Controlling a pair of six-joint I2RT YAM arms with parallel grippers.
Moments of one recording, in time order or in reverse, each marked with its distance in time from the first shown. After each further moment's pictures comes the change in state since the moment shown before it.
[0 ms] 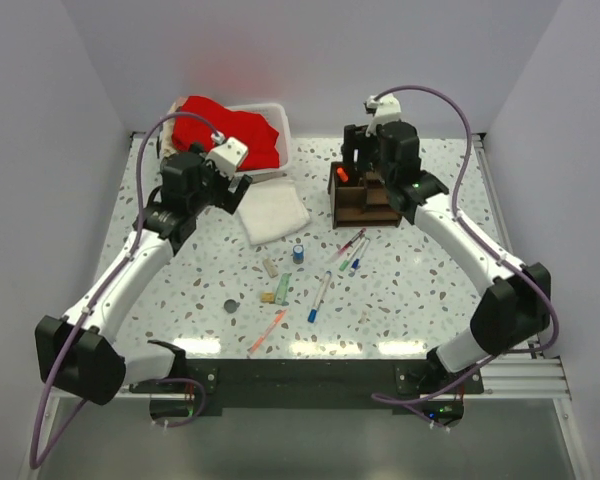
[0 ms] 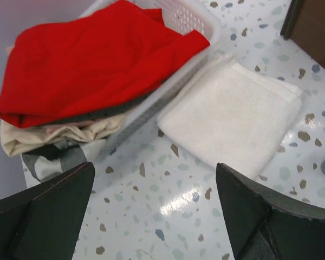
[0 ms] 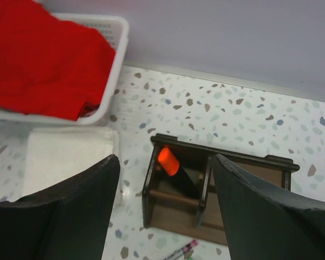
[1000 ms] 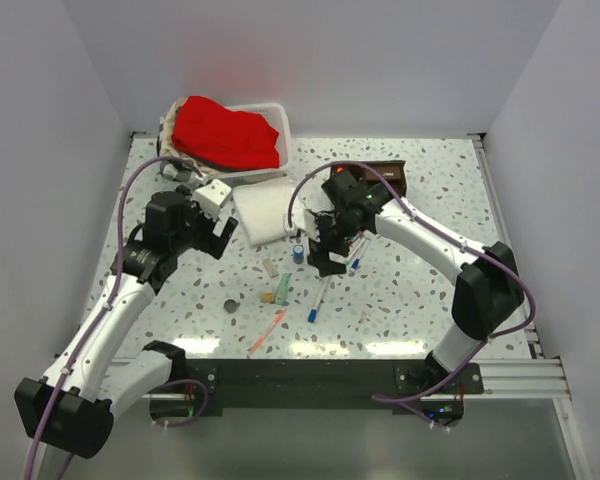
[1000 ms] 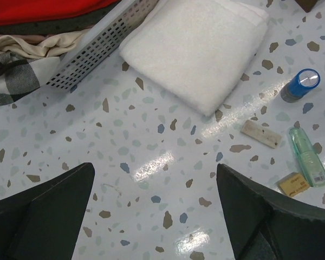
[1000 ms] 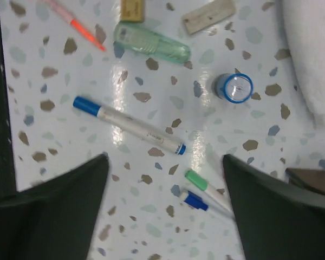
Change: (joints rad) left arm 0.031 -0.294 -0.209 -0.259 0.081 -0.072; right arm 0.209 0.129 0.032 -0.795 -0.694 -0.898
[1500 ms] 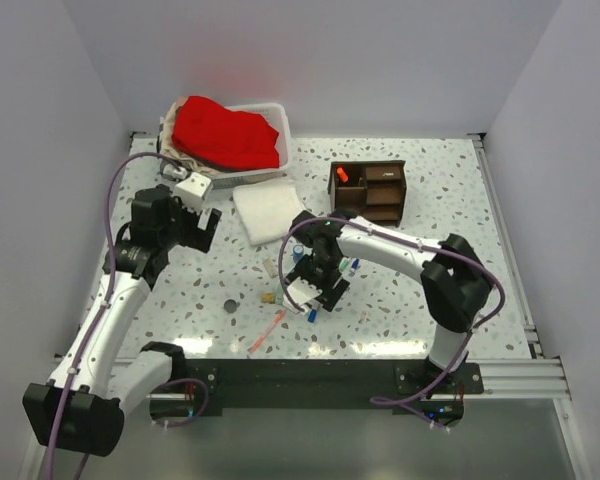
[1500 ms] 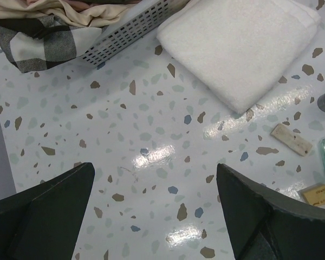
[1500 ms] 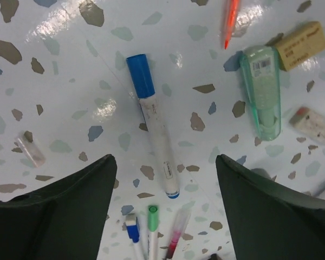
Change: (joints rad) left arm 0.130 0.006 0.000 -0.005 -0.006 -0.020; right arm 0.211 0.129 -0.034 -0.223 0.146 -0.889
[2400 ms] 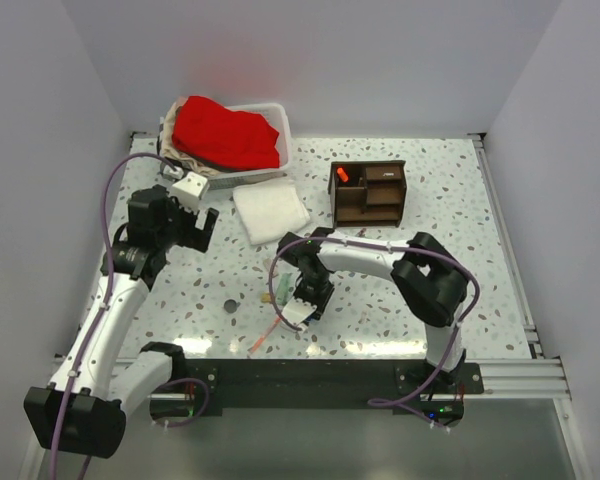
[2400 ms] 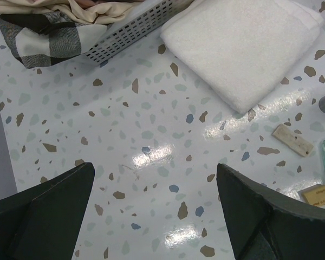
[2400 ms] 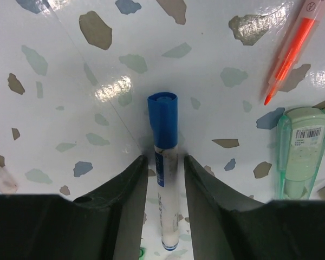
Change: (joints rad) left arm 0.028 -0.012 0.000 -0.007 0.008 -0.013; right arm 0.089 0.143 -0.036 0.066 0.090 -0.087
